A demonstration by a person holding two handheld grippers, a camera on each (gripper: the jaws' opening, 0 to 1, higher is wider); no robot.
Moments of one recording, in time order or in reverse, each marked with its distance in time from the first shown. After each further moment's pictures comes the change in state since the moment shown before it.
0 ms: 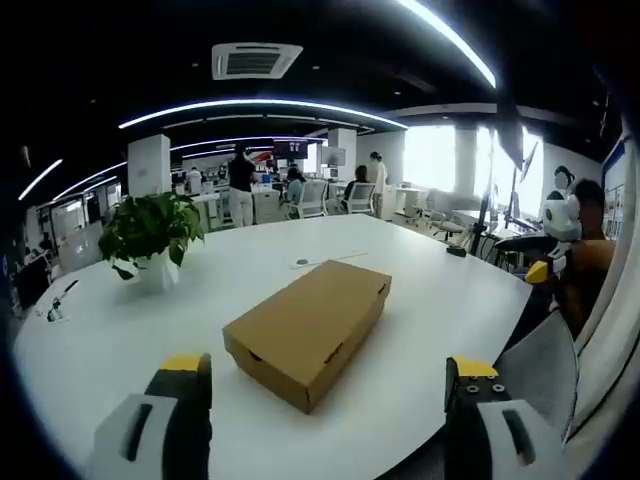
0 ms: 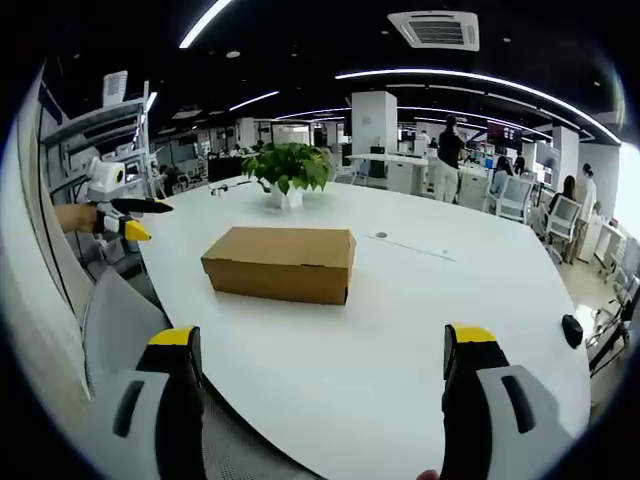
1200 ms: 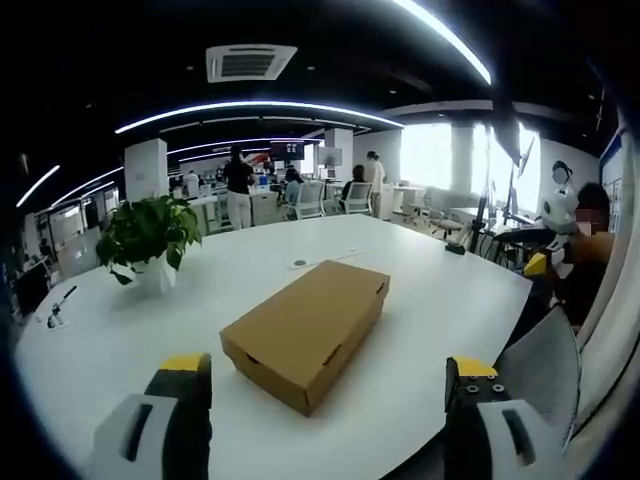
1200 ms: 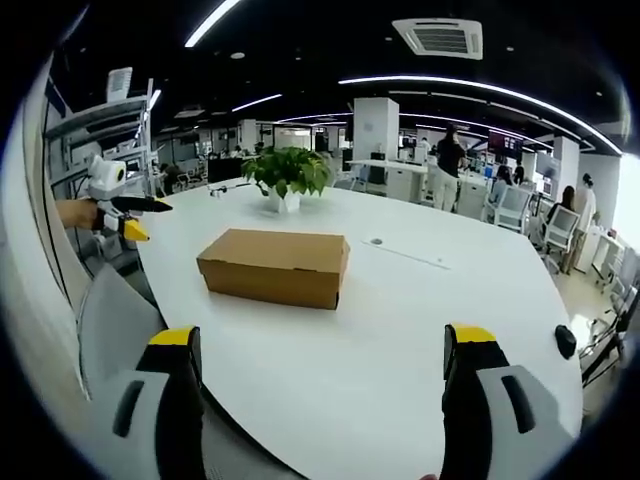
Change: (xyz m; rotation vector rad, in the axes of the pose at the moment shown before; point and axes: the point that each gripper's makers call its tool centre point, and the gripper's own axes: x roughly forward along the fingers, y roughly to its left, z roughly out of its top) left arm 0.003 -0.004 0.000 0.018 -0.001 -0.007; right arm -0.006 -0.012 0.004 -0.031 -0.020 -0.011
